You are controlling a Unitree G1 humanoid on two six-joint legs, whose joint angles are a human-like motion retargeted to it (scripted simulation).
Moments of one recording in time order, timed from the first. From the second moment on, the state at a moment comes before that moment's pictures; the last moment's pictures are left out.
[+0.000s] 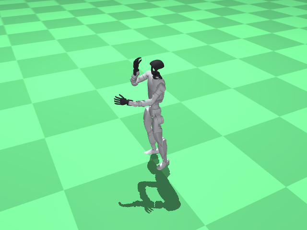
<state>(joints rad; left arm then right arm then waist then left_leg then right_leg) -0.76 0.24 -0.63 0.69 -0.20 -0.27 0.25 -1.06 -0.34 0.31 -0.40 0.41 -0.42 -0.52 0.06 -0.15 0.01 0.18 0.05 0.50 0.01 -0.19 -0.13 0.07 -0.18 -0.27 0.08 -0.04 0.25</state>
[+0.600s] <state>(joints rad) -0.77 0.25 -0.61 0.68 -0.23 -0.28 0.25 -0.93 -0.27 0.34 -0.39 0.65 -0.46 -0.38 0.07 -0.15 0.03 0.18 0.05 0.50 0.01 -0.18 -0.13 0.07 -0.18 -0.27 0.08 -0.04 0.25</state>
